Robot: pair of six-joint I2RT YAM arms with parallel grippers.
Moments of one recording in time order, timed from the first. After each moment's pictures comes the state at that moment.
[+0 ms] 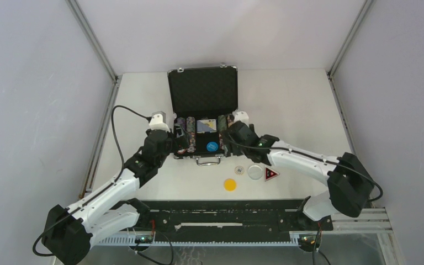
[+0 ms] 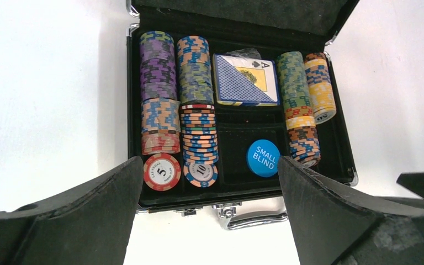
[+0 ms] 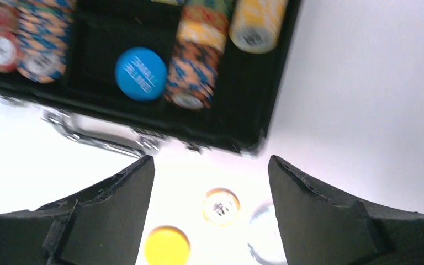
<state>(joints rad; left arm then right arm) -0.57 0.94 0.55 -0.05 -0.35 -0.55 0.86 1.49 1.03 -0.38 0.34 0.44</state>
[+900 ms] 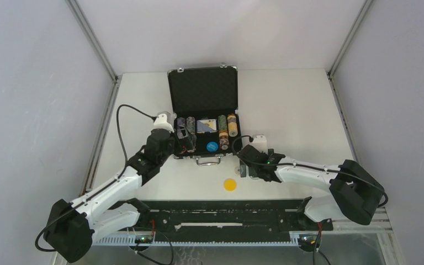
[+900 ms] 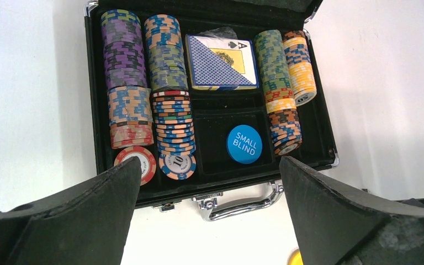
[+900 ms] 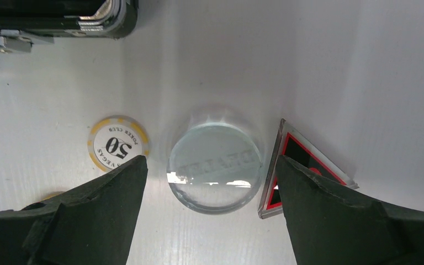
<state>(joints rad) -0.57 0.99 0.55 -0.02 -0.23 -0.58 0.89 1.35 0.63 -0.44 0.43 0.71</state>
